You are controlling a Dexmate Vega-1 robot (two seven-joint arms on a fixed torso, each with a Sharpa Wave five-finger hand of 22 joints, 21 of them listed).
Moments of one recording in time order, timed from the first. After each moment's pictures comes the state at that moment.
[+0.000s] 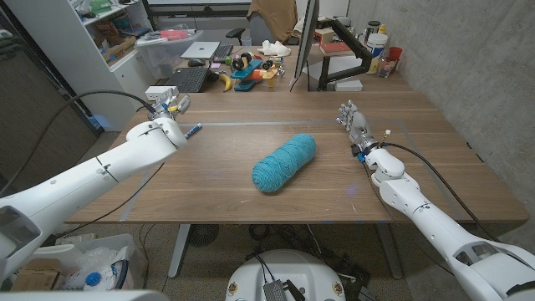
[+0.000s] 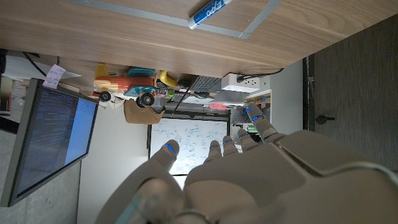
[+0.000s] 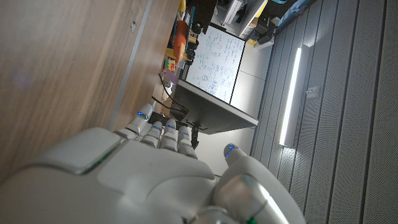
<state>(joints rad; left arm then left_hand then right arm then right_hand) 0.59 0.98 0.67 -2.00 -0.23 1.08 0.59 0.03 0.08 0.59 0.19 0.21 -0.17 -0.08 0.18 0.19 -0.17 -0.08 0.19 0.18 -0.17 -0.03 0.20 0.19 -0.17 0.03 0.81 0.19 -0.79 -0.43 -0.37 -1.20 0.56 0.31 0.06 0.00 0.06 0.34 0.19 0.23 0.01 0.04 0.18 0.18 0.03 0.04 0.20 0.18 -0.07 -0.02 0.19 0.18 -0.12 -0.03 0.62 0.17</state>
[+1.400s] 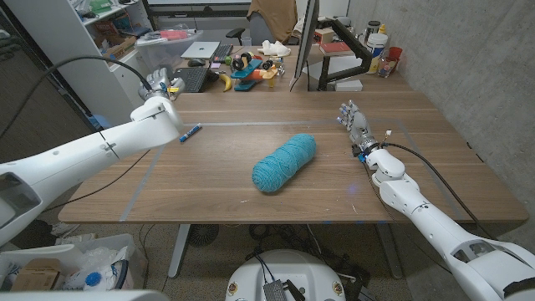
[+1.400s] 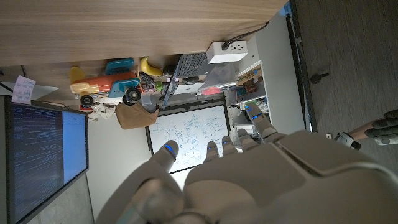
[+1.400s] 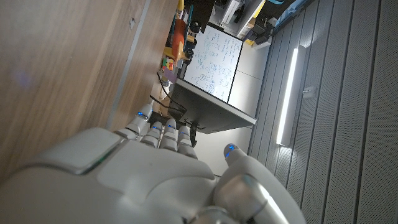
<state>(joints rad) 0.34 1.02 0.91 -1.96 -0.07 1.19 0.47 0.02 0.08 0.59 0.19 0.21 -0.17 -0.13 0.20 0.19 -0.17 -0.10 0.20 0.18 -0.17 -0.03 0.21 0.20 -0.17 0.01 0.81 0.19 -0.78 -0.43 -0.37 -1.16 0.56 0.35 0.08 0.00 0.06 0.34 0.19 0.23 0.01 0.04 0.18 0.18 0.04 0.05 0.20 0.18 -0.07 -0.02 0.19 0.18 -0.12 -0.03 0.61 0.17</state>
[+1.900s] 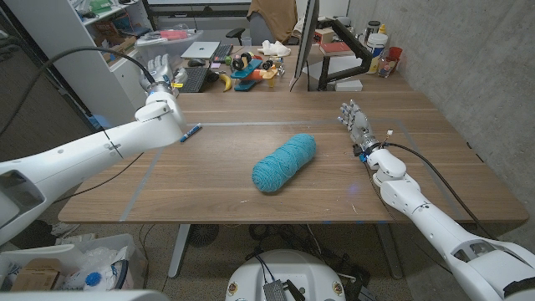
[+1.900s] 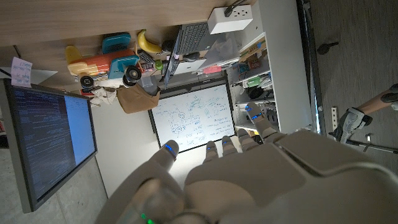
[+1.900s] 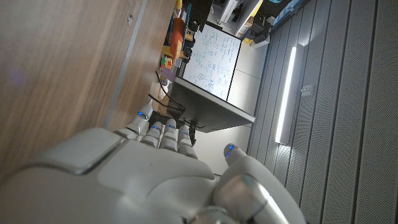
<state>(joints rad) 0.32 1.00 0.94 -1.97 0.05 1.18 0.51 0.03 0.08 0.59 0.18 0.21 -0.17 -0.14 0.21 0.19 -0.17 -0.10 0.20 0.18 -0.17 -0.03 0.22 0.19 -0.17 0.01 0.82 0.19 -0.78 -0.43 -0.36 -1.15 0.57 0.36 0.09 0.00 0.06 0.34 0.19 0.23 0.02 0.05 0.18 0.18 0.04 0.05 0.20 0.18 -0.07 -0.02 0.19 0.18 -0.11 -0.04 0.61 0.17</state>
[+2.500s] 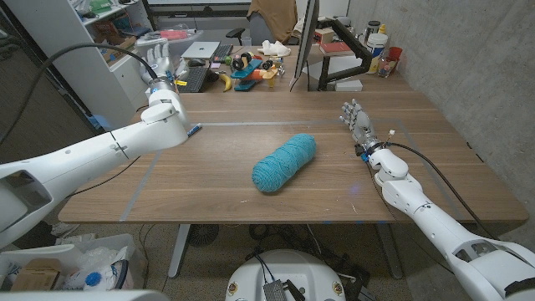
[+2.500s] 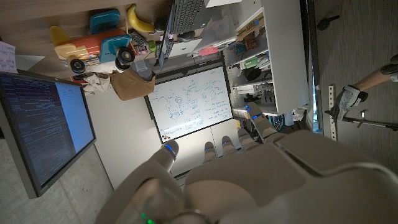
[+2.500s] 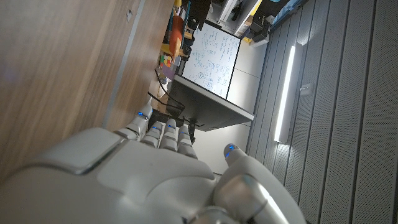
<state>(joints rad) 0.32 0.98 0.94 -1.96 0.11 1.20 0.56 0.03 0.08 0.58 0.17 0.21 -0.18 -0.18 0.21 0.19 -0.17 -0.10 0.20 0.18 -0.17 -0.03 0.22 0.19 -0.17 0.04 0.82 0.19 -0.78 -0.43 -0.36 -1.15 0.58 0.37 0.10 0.00 0.06 0.34 0.19 0.23 0.02 0.05 0.18 0.18 0.04 0.05 0.20 0.18 -0.07 -0.02 0.19 0.18 -0.11 -0.04 0.59 0.17</state>
